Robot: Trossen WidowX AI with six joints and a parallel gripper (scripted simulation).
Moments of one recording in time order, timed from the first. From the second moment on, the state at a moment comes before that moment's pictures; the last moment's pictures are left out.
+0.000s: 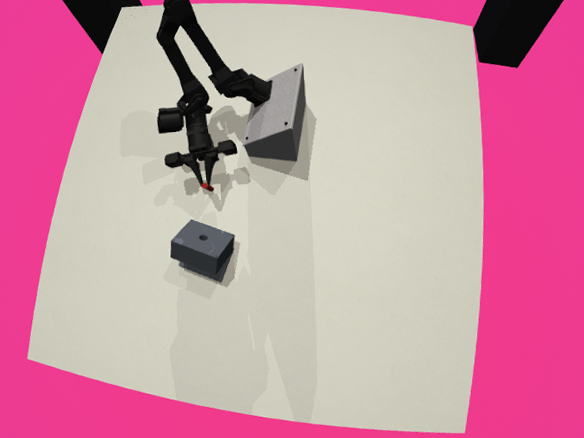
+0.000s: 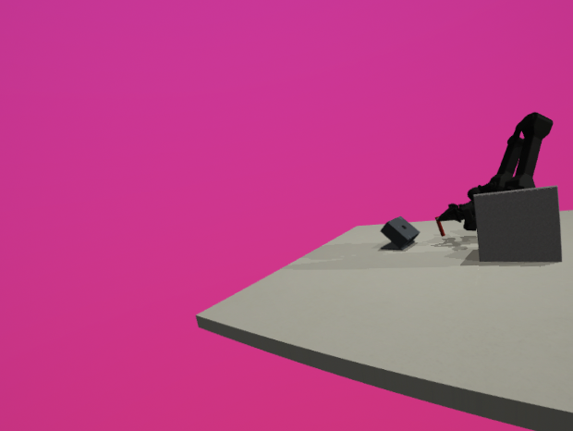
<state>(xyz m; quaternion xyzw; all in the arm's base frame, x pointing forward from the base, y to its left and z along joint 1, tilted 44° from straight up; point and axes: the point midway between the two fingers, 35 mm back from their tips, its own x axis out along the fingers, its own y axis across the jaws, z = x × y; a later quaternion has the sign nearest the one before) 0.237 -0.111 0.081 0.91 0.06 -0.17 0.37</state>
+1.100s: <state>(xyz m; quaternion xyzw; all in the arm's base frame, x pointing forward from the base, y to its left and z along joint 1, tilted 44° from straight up) 0.235 -0.124 0.074 0.91 0.05 -0.18 0.37</state>
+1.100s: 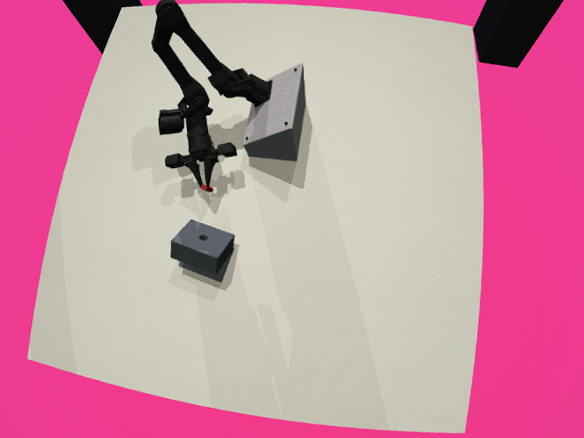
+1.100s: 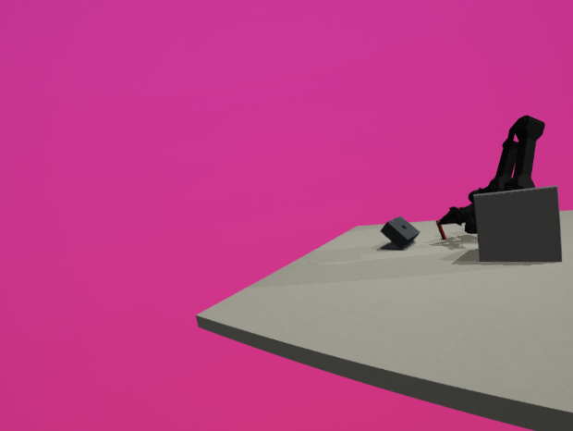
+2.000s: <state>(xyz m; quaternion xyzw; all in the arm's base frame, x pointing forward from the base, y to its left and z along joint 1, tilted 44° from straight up) 0.233 -0.135 0.067 0.91 0.03 -0.18 0.36</state>
